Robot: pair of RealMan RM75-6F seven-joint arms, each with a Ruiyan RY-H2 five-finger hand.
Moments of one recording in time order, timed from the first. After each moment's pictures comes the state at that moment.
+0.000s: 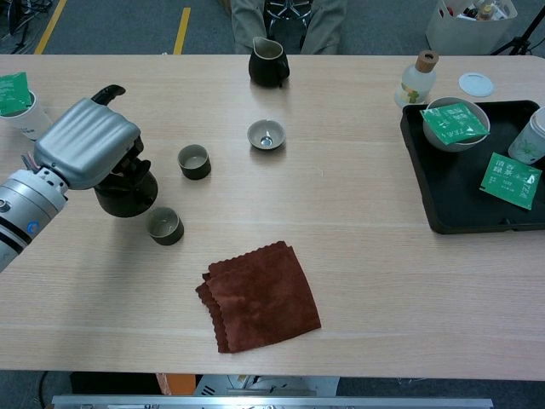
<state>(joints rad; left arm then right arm) -0.49 -1.51 -0.06 -1.64 1.35 1.22 0.90 0.05 -0.97 0.03 -1.68 -1.56 1.51 0.05</state>
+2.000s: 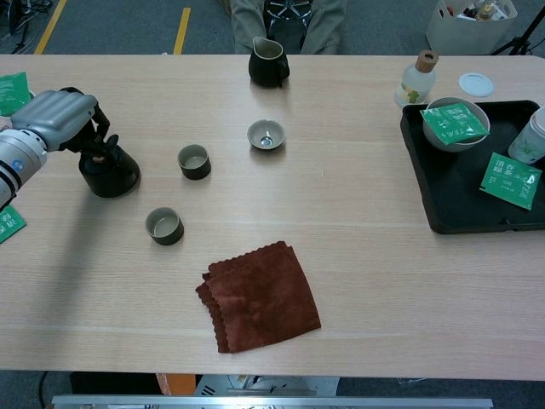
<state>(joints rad) -0.60 -1.51 -0.15 -1.35 1.00 0.98 0.46 0.06 -0.98 0.04 -1.67 -1.53 1.47 0.04</state>
